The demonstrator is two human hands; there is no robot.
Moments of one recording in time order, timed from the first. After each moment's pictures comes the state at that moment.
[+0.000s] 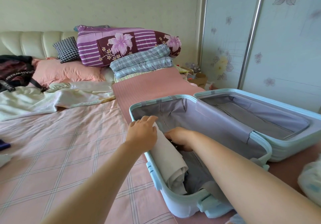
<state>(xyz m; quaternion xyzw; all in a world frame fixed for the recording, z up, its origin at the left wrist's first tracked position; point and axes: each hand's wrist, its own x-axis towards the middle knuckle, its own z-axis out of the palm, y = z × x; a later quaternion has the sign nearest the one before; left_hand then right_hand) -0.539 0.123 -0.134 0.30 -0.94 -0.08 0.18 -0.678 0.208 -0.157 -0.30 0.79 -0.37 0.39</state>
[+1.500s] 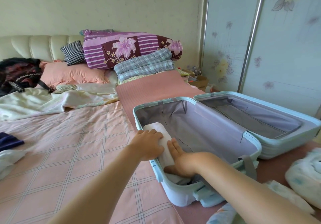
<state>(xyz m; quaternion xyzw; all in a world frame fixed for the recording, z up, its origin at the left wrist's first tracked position) -0.512 0.149 -0.132 0.21 -0.98 0.00 0.00 -0.606 0.289 -0.148 -0.51 0.83 0.00 0.23</state>
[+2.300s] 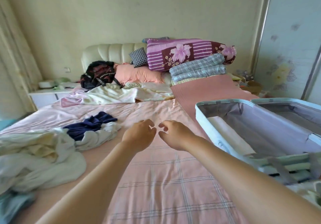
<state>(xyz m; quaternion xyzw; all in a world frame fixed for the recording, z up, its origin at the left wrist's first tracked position) -0.206 0.124 -0.080 0.45 -0.86 -0.10 0.20 -0.348 0.208 -0.072 -0.63 0.73 -0.23 0.10</state>
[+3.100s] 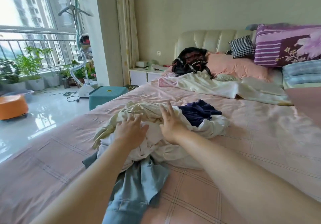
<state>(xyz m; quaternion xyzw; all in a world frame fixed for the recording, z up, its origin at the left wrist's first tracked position) 0.224 -0.019 -0.138 0.71 -0.70 0.00 0.14 0.052 -0.048 -0.137 -0.79 0.60 -0.11 0.08</state>
